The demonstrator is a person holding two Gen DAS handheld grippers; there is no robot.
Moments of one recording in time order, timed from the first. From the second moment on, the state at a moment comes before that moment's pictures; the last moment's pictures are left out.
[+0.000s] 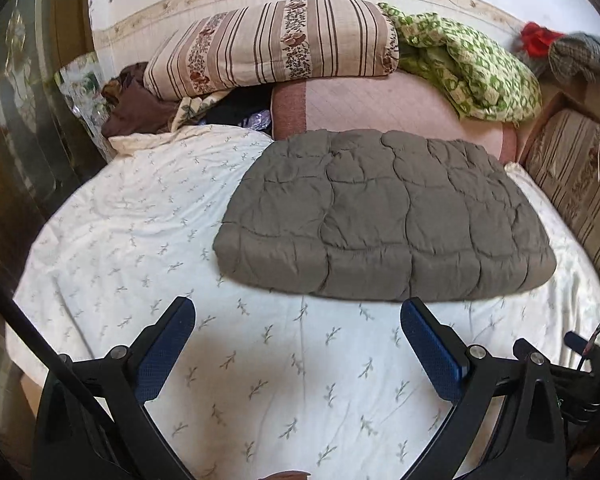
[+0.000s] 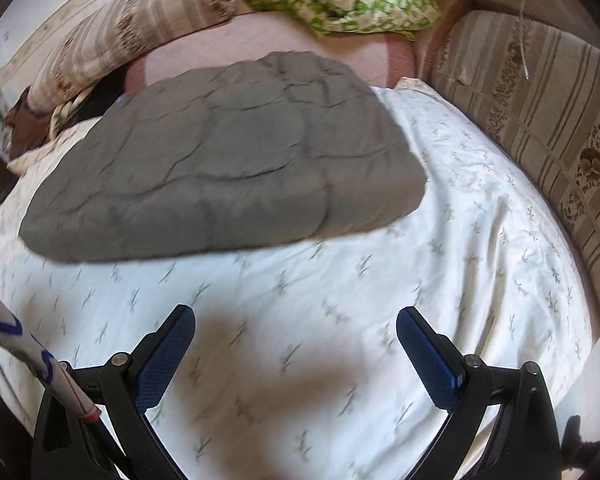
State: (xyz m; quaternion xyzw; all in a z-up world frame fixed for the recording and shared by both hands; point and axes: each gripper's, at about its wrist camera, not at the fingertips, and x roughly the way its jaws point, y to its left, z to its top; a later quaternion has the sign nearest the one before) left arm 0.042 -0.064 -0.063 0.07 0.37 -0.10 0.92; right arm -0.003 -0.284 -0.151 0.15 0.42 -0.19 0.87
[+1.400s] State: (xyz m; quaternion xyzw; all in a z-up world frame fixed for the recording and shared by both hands) left arm 0.014 -0.093 -0.103 0.11 0.42 -0.12 0.89; right arm -0.008 -0.238 -0.146 0.04 0.42 -0.25 0.87
